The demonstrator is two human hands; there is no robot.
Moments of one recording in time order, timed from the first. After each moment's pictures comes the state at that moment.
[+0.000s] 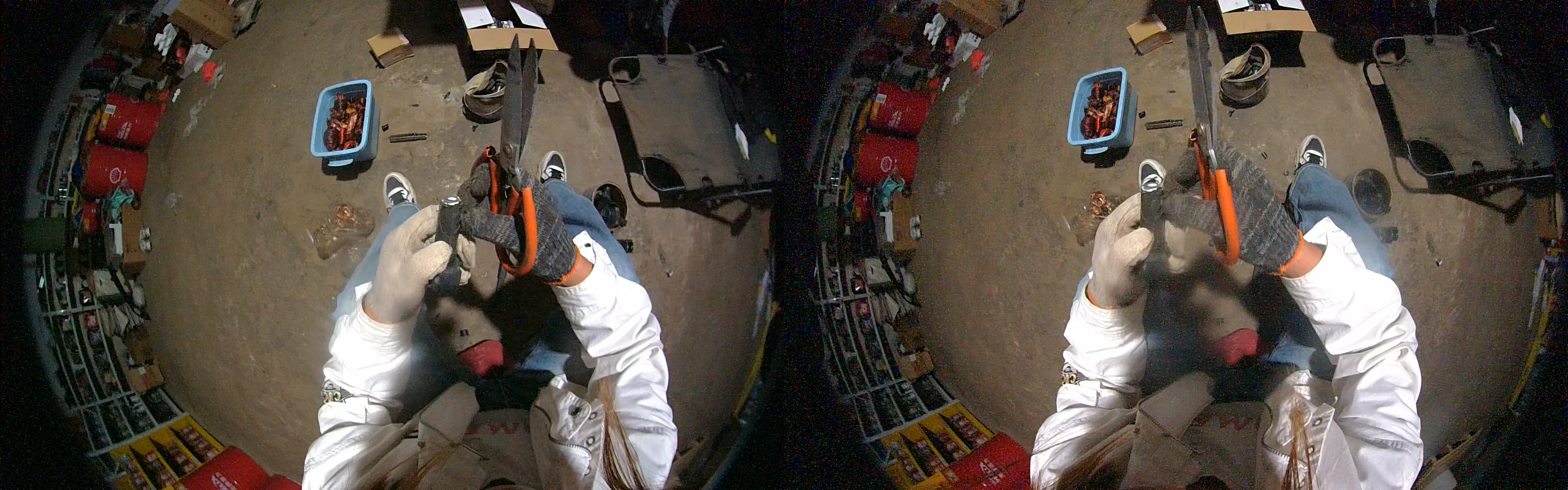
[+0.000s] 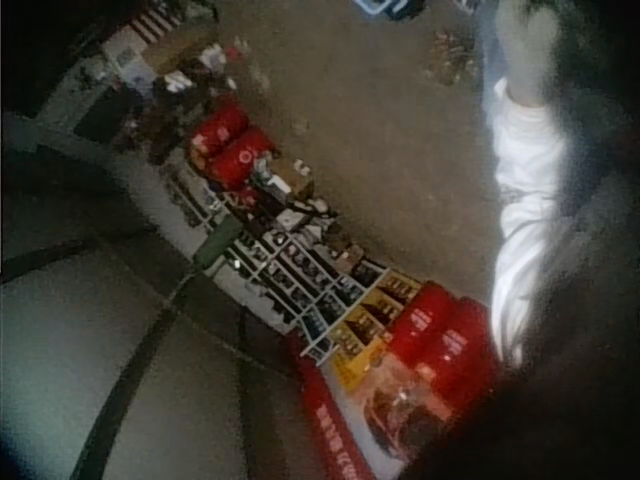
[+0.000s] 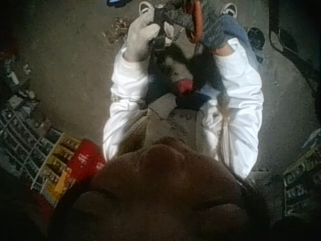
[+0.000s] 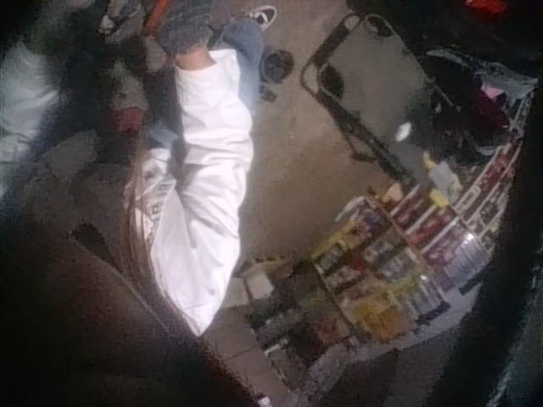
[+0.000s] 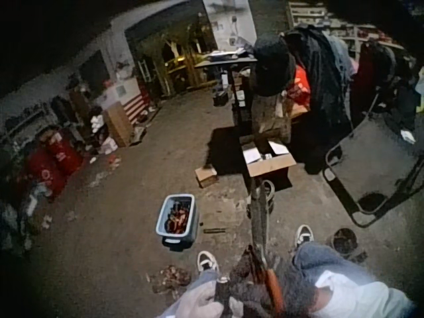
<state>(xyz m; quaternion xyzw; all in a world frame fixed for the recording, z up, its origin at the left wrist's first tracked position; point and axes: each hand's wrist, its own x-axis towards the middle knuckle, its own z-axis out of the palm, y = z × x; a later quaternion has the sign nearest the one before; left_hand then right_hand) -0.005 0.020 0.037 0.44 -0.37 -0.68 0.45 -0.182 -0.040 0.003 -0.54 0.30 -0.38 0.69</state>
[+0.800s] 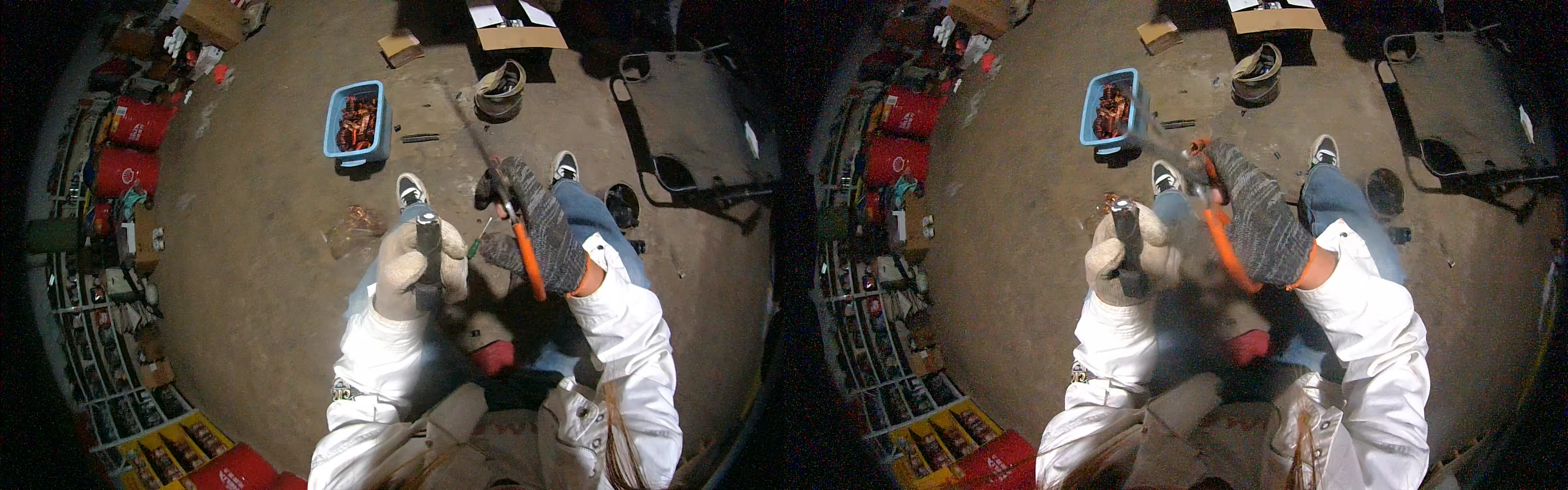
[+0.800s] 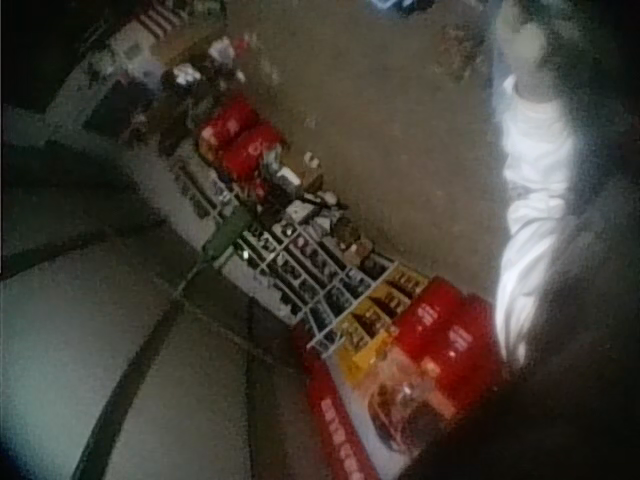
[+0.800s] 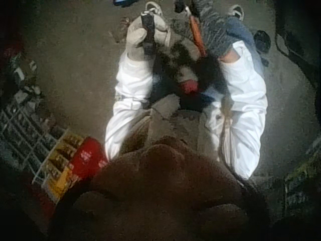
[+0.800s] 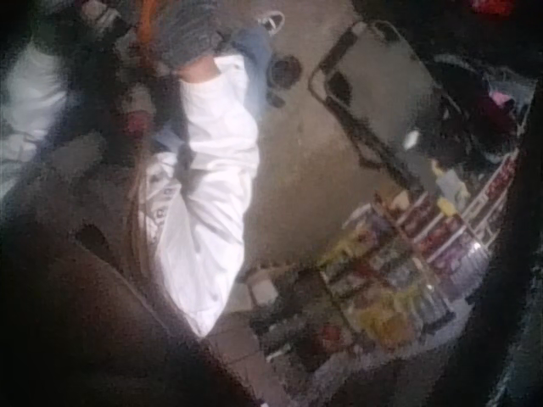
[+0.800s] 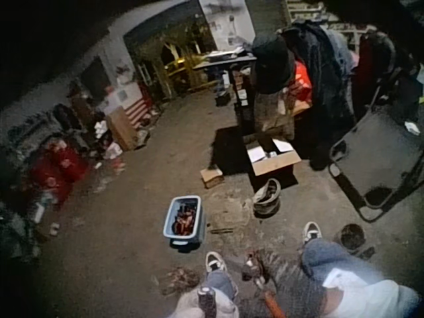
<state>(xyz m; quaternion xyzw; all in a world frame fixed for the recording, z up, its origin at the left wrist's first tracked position) 0.007 0.029 0.019 0.27 -0.29 -0.74 0.55 -0.183 -0.029 -0.002 -0.71 0.34 -0.42 0.45</state>
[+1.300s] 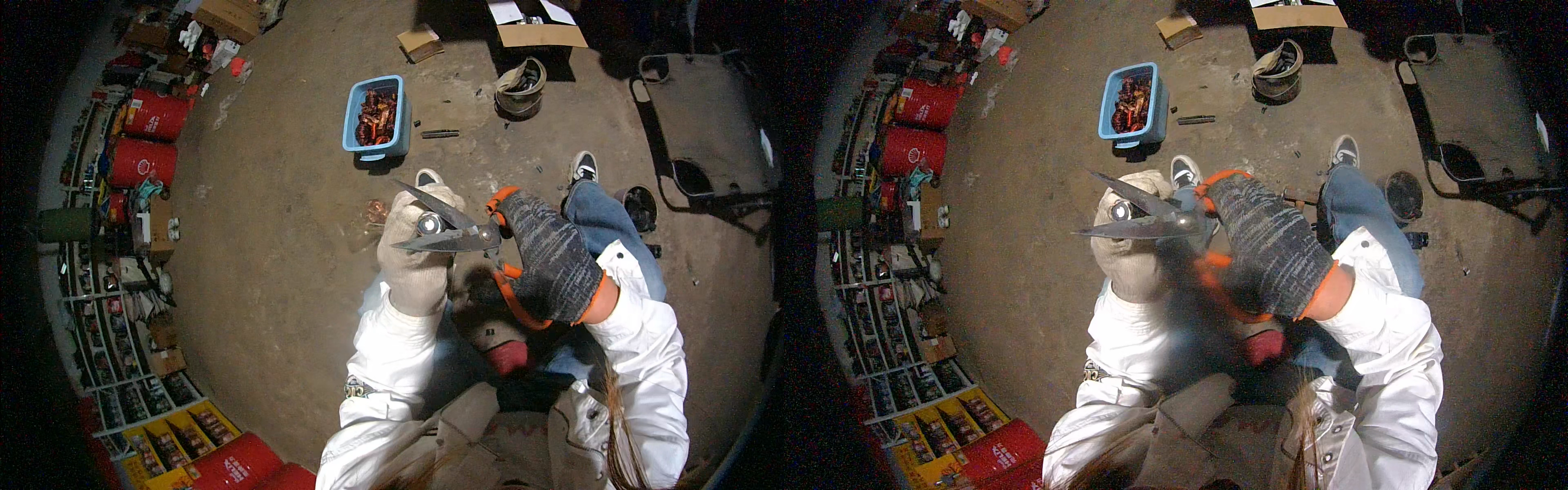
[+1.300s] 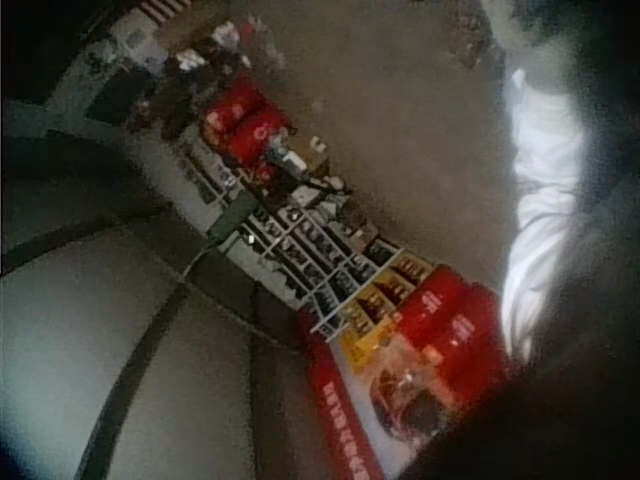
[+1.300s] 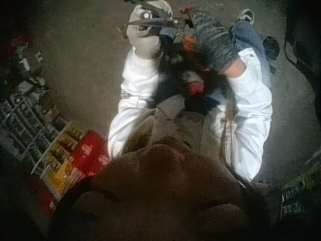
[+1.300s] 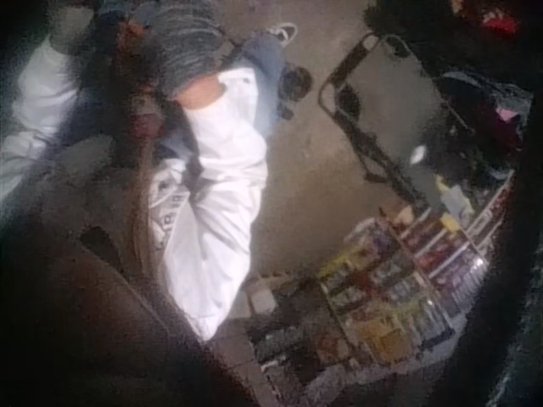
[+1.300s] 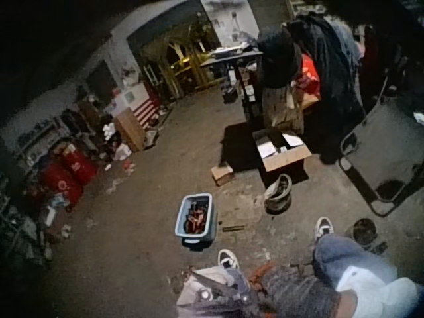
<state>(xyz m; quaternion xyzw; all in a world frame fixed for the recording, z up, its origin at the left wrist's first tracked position) 0.005 0.013 -0.004 0.42 -0.49 -0.39 0.65 -0.182 -0.012 0.024 -0.82 0.34 -0.30 0.35</state>
